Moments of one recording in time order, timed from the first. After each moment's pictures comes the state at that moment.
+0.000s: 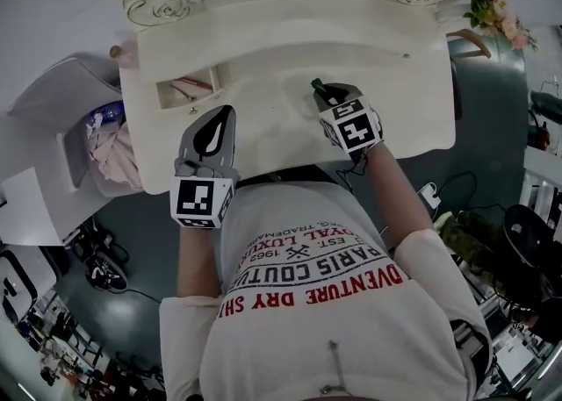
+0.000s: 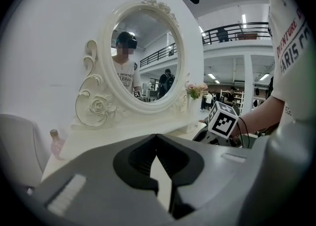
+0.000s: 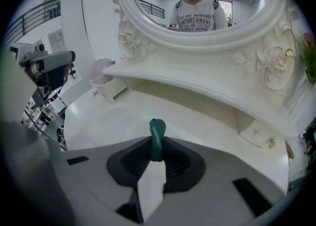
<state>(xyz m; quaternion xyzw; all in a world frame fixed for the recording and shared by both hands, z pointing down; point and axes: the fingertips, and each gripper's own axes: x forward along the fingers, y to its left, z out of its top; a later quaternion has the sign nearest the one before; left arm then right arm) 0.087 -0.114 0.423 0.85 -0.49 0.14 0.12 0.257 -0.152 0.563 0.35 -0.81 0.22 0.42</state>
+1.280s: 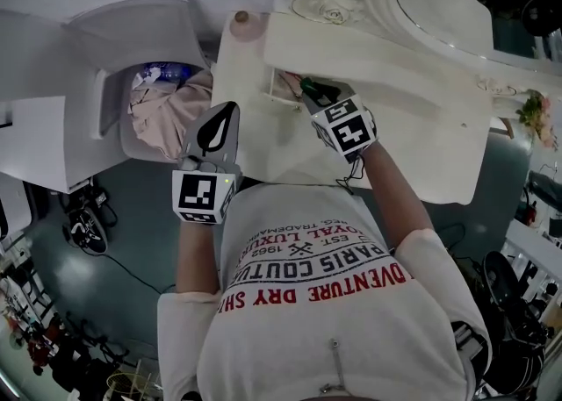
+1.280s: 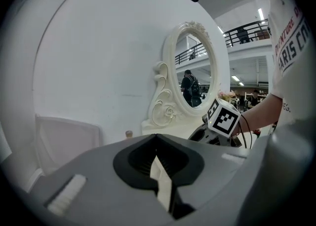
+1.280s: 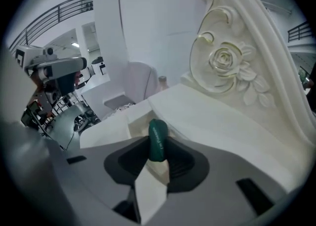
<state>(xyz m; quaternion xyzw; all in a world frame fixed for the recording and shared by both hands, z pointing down) -0.150 -0.088 0.399 0.78 -0.60 0.12 0.12 -0.030 -0.162 0.520 0.20 -0.88 0.13 0.41</state>
